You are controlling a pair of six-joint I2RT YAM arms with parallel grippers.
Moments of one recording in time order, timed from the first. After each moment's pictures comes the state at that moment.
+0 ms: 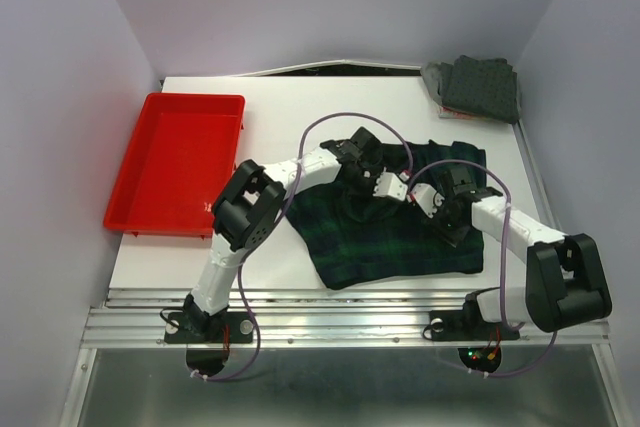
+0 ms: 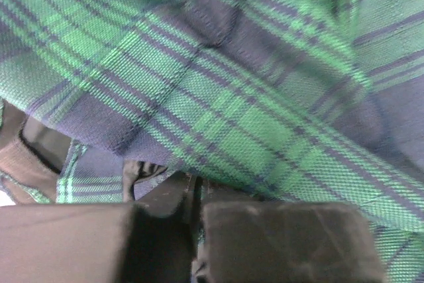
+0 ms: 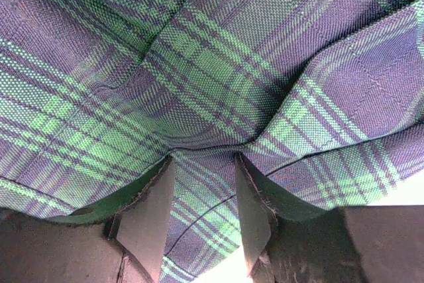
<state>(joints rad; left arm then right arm) -0.81 2.16 1.65 -0.56 0.41 1.06 0.21 1.32 0.66 -0.62 0.04 -0.70</state>
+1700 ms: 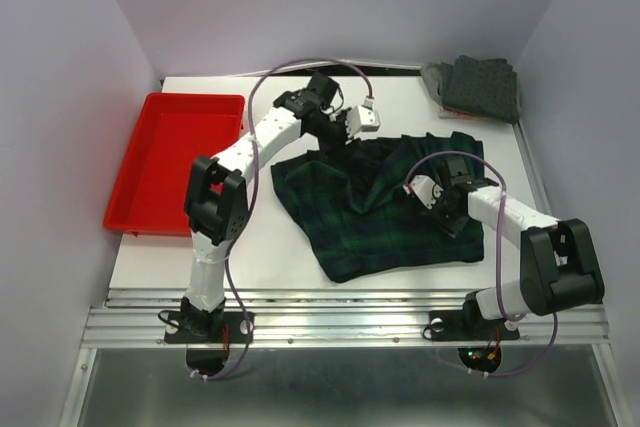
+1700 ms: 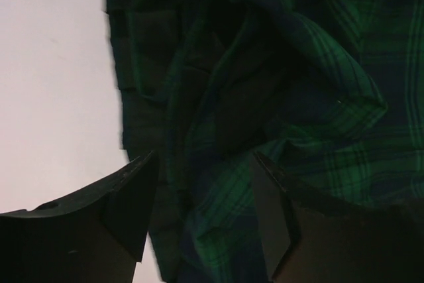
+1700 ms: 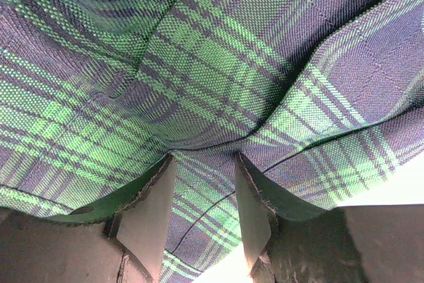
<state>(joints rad) -0.57 2.05 1.95 -0.81 0.52 0.74 0.21 1.41 0.73 -0.58 0.05 -0.73</state>
